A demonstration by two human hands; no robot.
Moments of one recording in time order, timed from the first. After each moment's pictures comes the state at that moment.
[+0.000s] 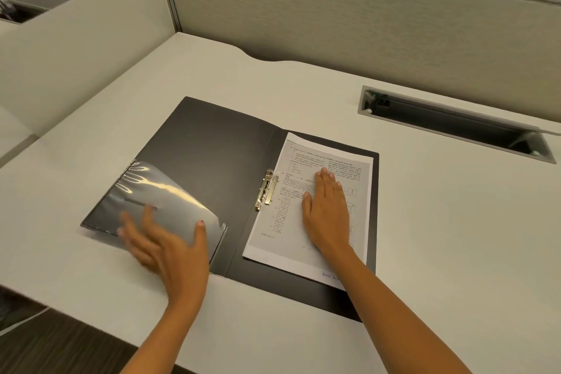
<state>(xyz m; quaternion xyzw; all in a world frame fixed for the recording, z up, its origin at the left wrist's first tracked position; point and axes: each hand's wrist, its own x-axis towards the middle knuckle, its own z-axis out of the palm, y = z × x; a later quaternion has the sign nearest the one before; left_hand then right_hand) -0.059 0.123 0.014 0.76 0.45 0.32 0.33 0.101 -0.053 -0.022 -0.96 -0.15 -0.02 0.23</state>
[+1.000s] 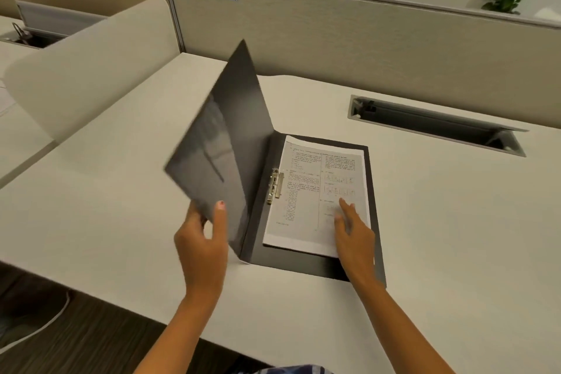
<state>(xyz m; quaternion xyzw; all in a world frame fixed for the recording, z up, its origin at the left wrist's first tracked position) -0.092 0.088 0.066 0.74 0.22 0.39 0.51 0.020 -0.108 0.011 -0.86 0.03 0.03 0.52</state>
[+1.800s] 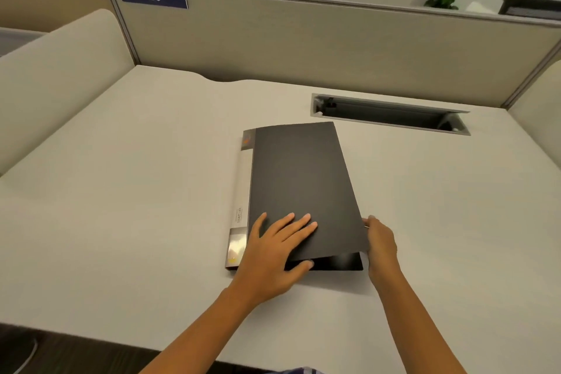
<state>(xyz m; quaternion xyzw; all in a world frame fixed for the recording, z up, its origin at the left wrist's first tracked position) -0.049 0.014 0.018 0.95 -0.16 0.09 0.24 0.019 -0.184 0.039 -0.75 0.29 0.06 0.60</state>
